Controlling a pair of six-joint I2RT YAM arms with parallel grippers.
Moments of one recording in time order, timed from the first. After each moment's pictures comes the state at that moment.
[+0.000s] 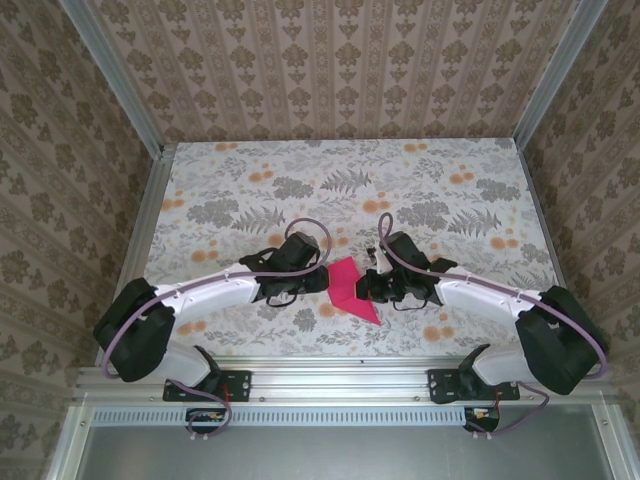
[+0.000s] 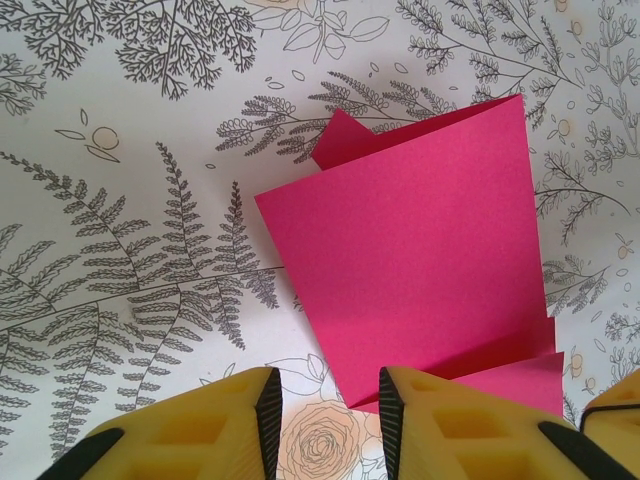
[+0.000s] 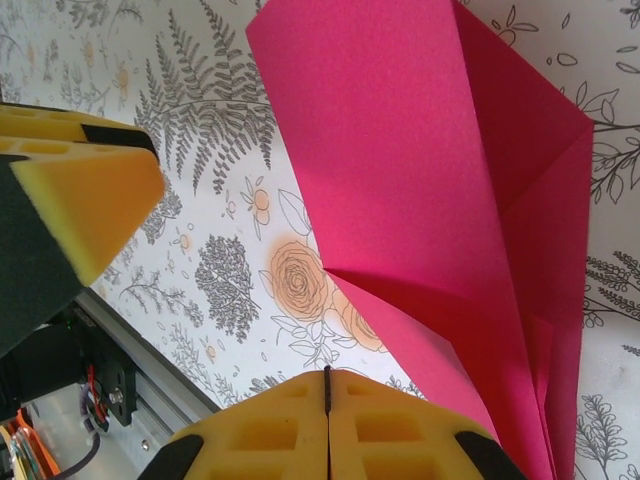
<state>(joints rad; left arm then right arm) -0.88 1.43 0.80 -0.33 0.05 -0.80 0.61 1.35 0.66 -0.26 -0.44 0.71</state>
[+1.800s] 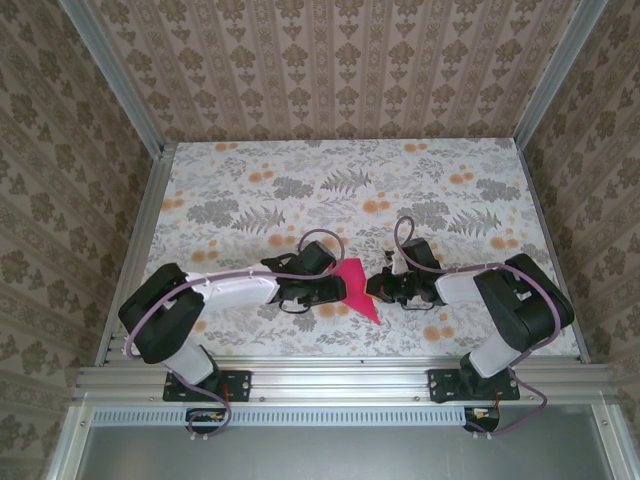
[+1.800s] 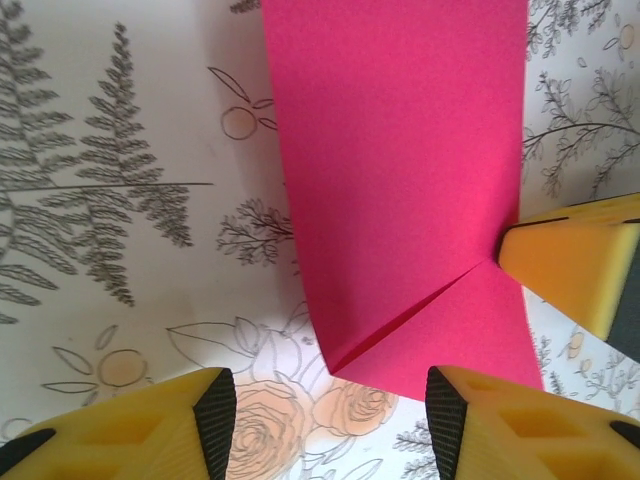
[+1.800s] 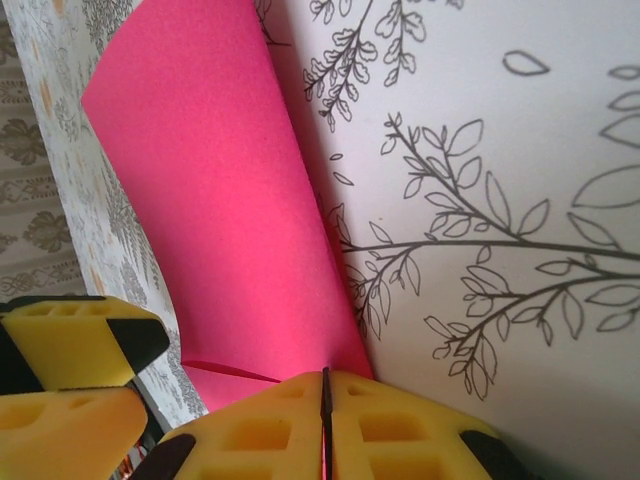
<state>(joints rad) -0.96 1.58 0.82 -0.28 0.14 -0.98 0.39 1.60 0.46 0.23 -0.63 0.82</state>
